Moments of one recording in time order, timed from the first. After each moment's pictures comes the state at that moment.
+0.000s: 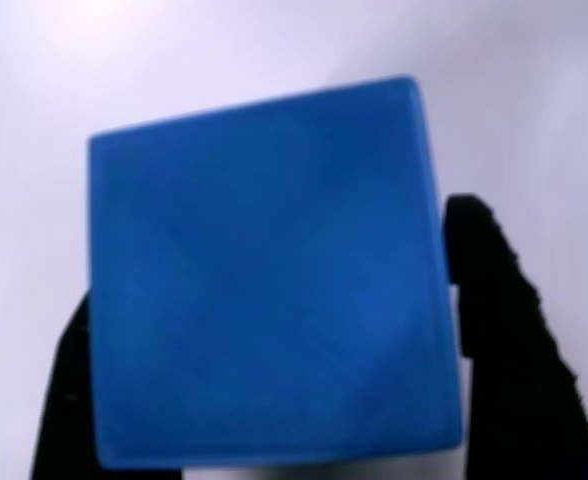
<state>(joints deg) -24.5 51.0 93.3 -17.2 -93.6</state>
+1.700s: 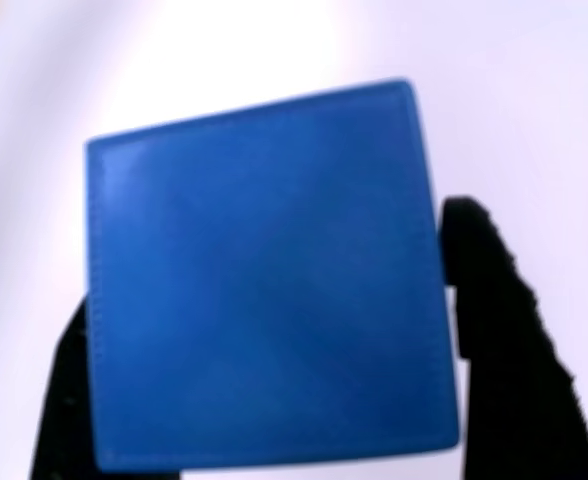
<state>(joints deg) 52.7 108.6 102.0 38.5 -82.8</state>
